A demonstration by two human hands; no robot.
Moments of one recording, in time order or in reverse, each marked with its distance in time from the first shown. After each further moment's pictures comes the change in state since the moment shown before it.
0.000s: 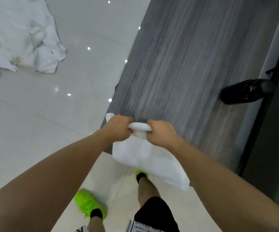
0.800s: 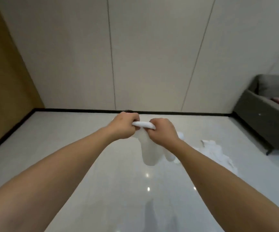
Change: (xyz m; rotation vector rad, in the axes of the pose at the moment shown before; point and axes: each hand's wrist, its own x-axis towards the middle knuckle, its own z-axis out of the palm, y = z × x) left_hand -0.859 -0.389 -0.137 -0.345 1.284 -0.727; right_hand -0.267 -0.916 0.097 -0.272 0.297 -1.191
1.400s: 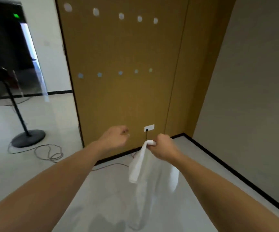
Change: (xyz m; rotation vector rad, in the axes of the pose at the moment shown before) left_hand -0.268 -0.485 -0.335 0.033 0.629 -1.038; right_hand 0.208 -0.605 0.335 0.108 -0.601 -0.899
